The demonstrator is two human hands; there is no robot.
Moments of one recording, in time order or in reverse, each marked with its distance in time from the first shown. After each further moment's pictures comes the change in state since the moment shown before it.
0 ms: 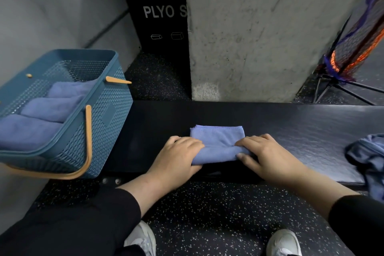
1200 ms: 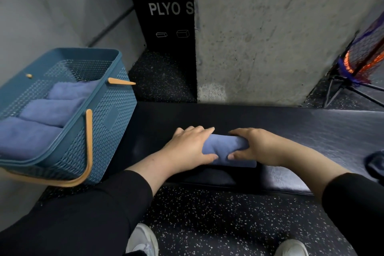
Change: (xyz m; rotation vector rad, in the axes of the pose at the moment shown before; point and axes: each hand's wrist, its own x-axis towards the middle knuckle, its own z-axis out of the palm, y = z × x) left_hand 0.058 -0.008 -0.019 -0.005 -0.391 -0.192; right_hand 0.075 -0.009 -0.018 0.151 -0.379 0.285
